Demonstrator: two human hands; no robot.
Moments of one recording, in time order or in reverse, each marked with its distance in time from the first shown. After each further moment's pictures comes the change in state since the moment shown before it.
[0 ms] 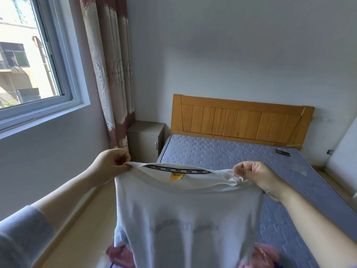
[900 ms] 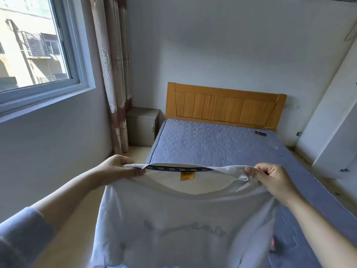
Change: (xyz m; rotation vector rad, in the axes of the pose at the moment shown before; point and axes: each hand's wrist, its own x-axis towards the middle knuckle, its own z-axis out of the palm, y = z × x) left_hand -0.300 0.044 -0.070 -0.288 -0.392 -0.261; right_hand -0.313 -0.010 0.110 -0.268 0.348 -0.174
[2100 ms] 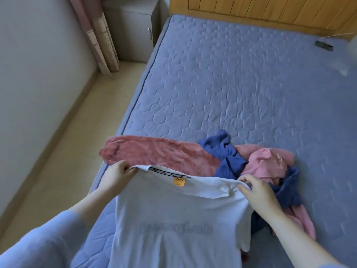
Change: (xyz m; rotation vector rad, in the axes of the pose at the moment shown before) left_hand 0.346 -0.313 0.197 0.377 0.188 -0.477; right_hand 0.142 0.413 0.198 -0.351 -0.360 0.524
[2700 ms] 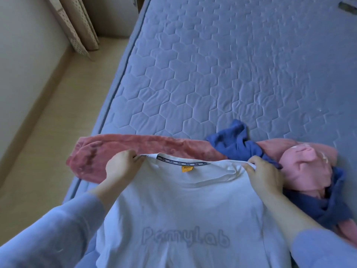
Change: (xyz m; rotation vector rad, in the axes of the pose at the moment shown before) left_hand 0.177 -0.018 0.126 0.251 0.033 0.015; right_hand 0.172 0.055 0.113 -0.399 0.181 0.200
